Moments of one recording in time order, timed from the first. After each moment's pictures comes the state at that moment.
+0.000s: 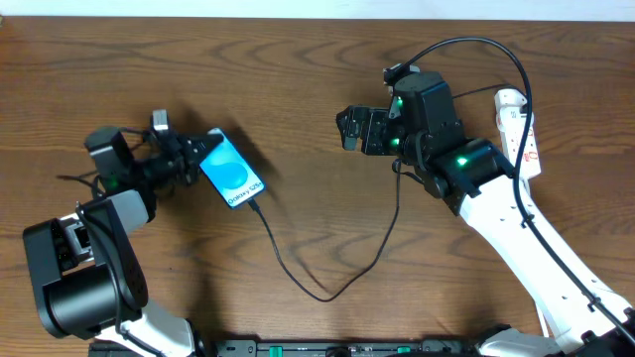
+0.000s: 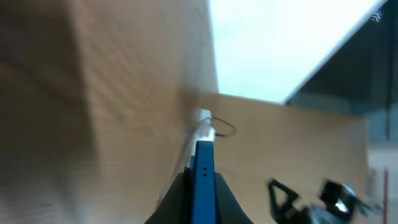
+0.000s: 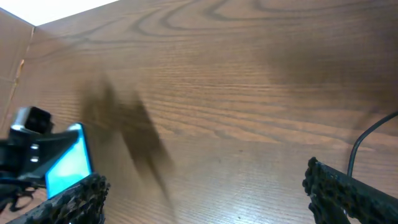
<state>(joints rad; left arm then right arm) 0.36 1.80 0.72 0.45 1.22 -1.05 0.48 1.47 1.26 -0.51 -0.10 0.53</state>
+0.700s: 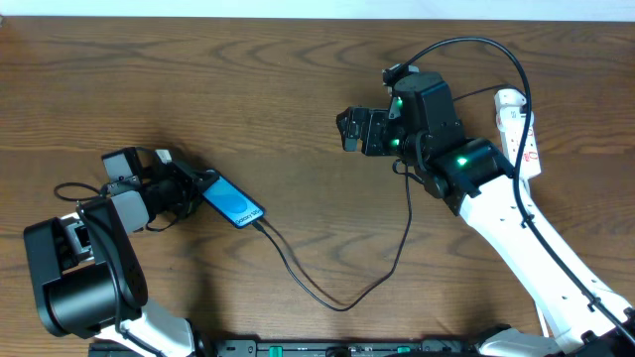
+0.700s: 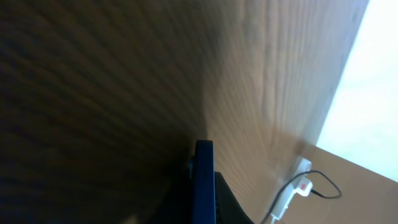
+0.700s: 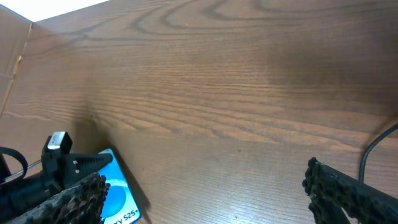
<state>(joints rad) 0.36 1.81 0.71 -0.03 0.79 -0.74 0.48 1.47 1.26 -0.51 -0.10 0.51</state>
